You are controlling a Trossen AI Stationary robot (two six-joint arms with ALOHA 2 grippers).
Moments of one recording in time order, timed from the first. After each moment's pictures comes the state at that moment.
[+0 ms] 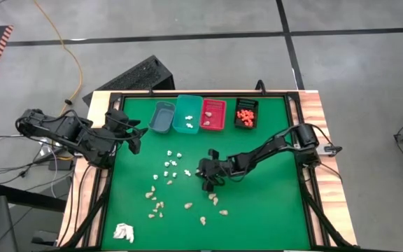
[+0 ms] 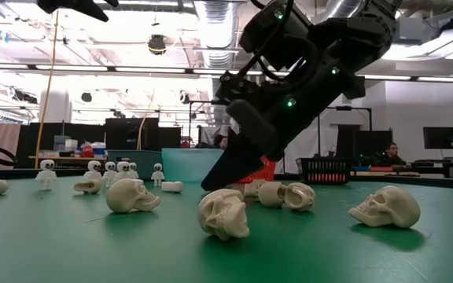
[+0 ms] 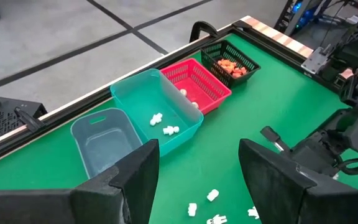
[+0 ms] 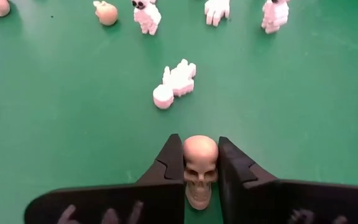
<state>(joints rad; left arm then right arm) -0.32 0.85 1.11 -0.93 -0.82 -0.75 0.18 1.93 1.01 0.25 0.24 0.28</state>
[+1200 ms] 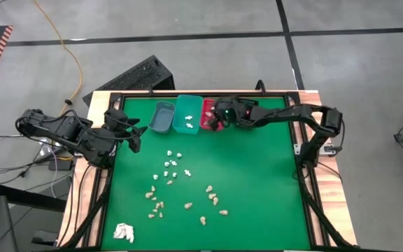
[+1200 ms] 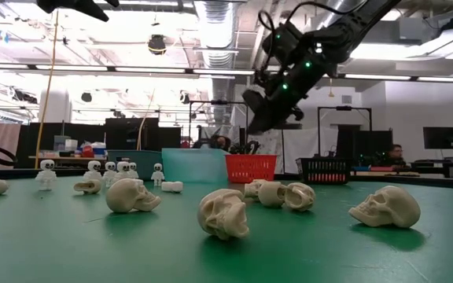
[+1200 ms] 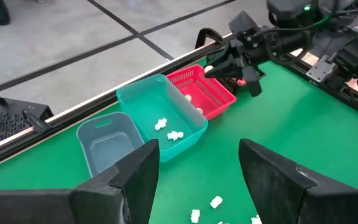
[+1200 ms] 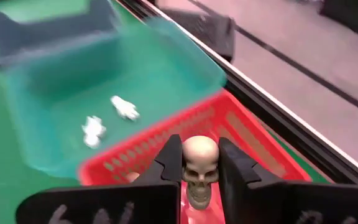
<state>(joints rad) -0.32 0.85 1.11 -0.93 -0.85 -0.76 -0.37 1.64 1.01 0.04 0.31 0.19</state>
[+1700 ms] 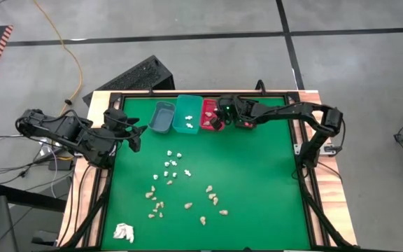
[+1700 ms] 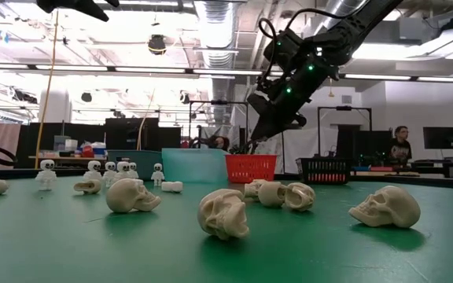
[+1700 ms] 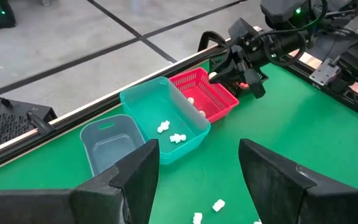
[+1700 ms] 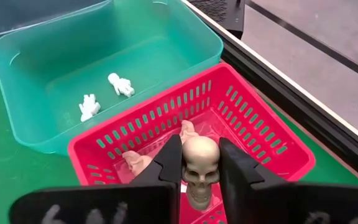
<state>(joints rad) -0.32 0.85 1.11 -0.93 -0.87 -0.76 -0.41 1.64 1.01 -0.02 0.21 0.20</state>
